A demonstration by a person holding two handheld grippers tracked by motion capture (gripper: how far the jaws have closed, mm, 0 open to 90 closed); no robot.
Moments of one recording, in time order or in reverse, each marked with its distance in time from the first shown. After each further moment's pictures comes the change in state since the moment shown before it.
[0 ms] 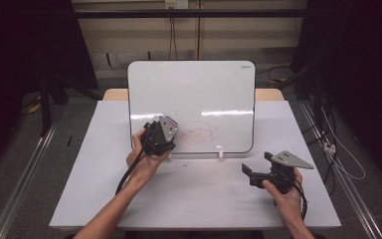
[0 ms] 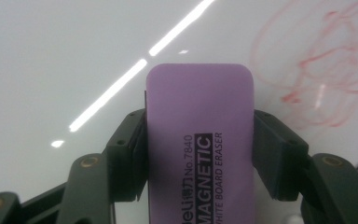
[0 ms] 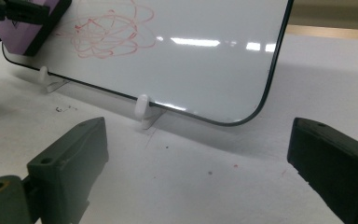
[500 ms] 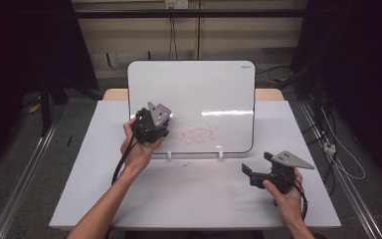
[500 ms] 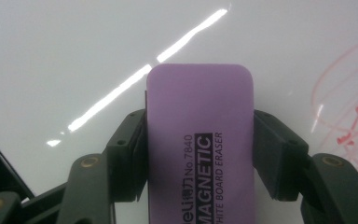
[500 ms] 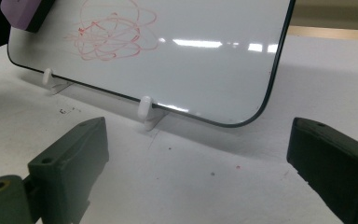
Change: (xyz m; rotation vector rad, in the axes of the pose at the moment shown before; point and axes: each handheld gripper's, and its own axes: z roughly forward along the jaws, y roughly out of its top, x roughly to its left) left arm 0.040 0.012 0.001 -0.049 0.052 -0.081; right arm 0.000 0.001 -0.001 -0.006 0.010 0.004
